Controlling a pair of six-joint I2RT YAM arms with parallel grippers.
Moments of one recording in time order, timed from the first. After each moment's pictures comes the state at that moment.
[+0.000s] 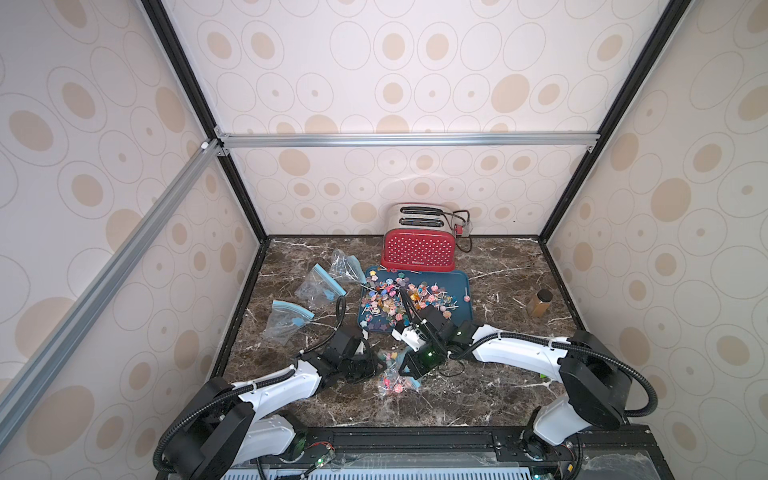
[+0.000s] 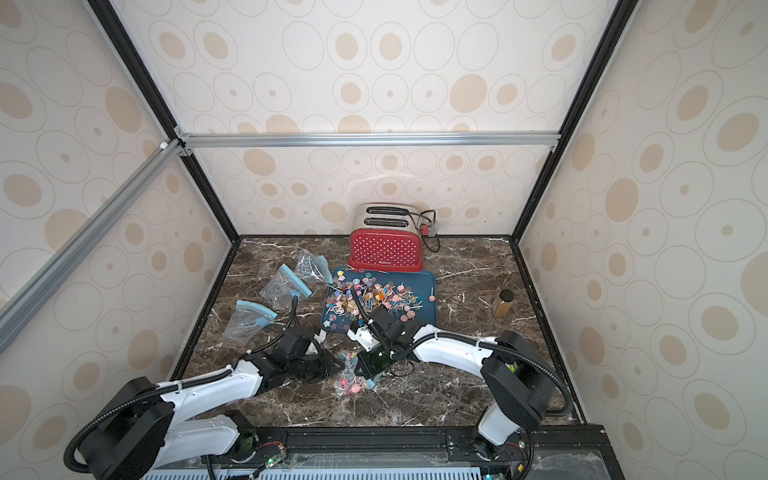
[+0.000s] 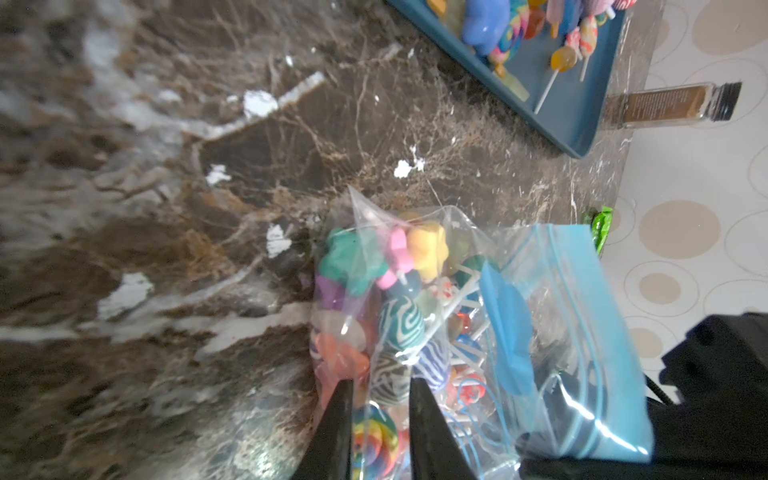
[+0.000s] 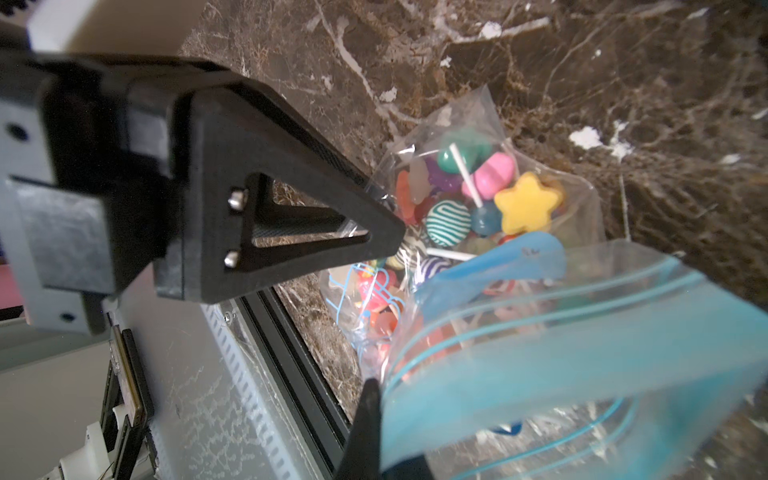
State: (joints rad) left arm -0.65 1.21 0.40 -0.08 0.37 -0.98; right arm 0.89 1.58 0.93 -0.41 -0.50 0.39
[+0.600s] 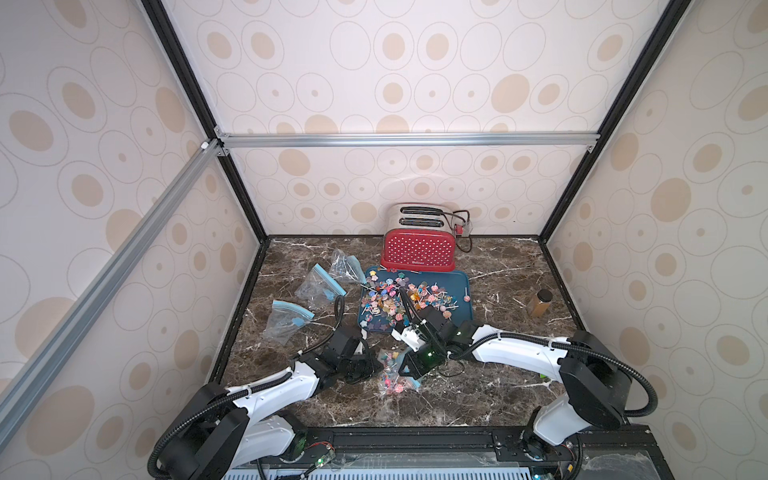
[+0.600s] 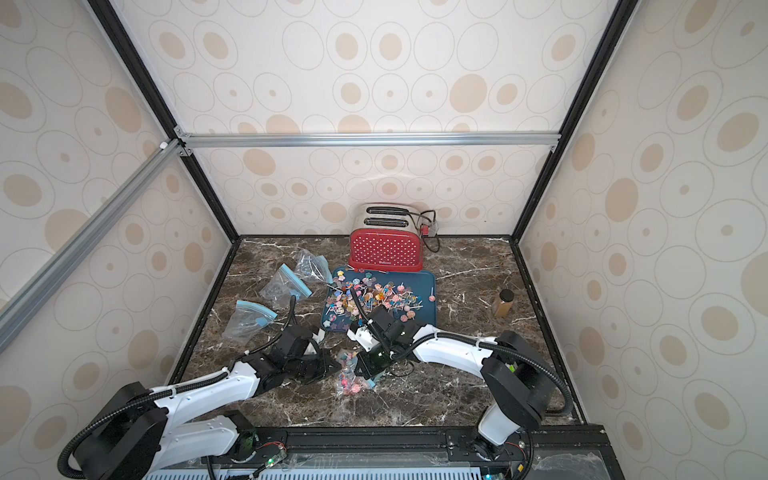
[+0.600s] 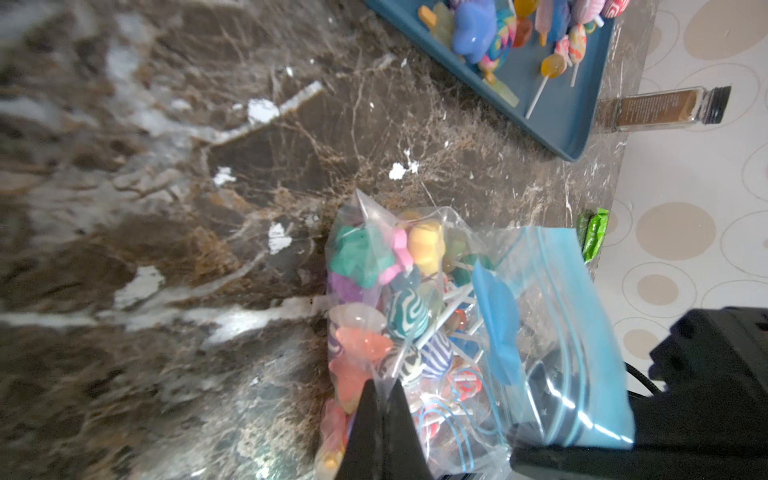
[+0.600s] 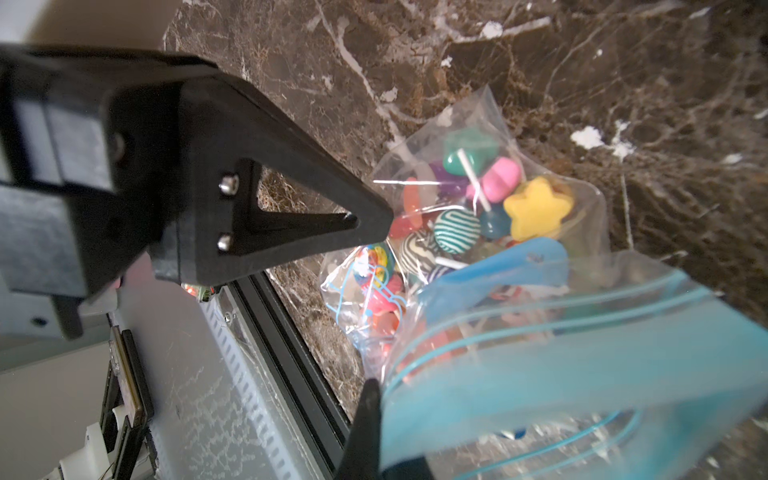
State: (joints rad) left arm -0.65 1.17 0.40 -0.10 0.35 -0.97; right arm 0.89 1.58 0.94 -0.41 -0.49 0.39
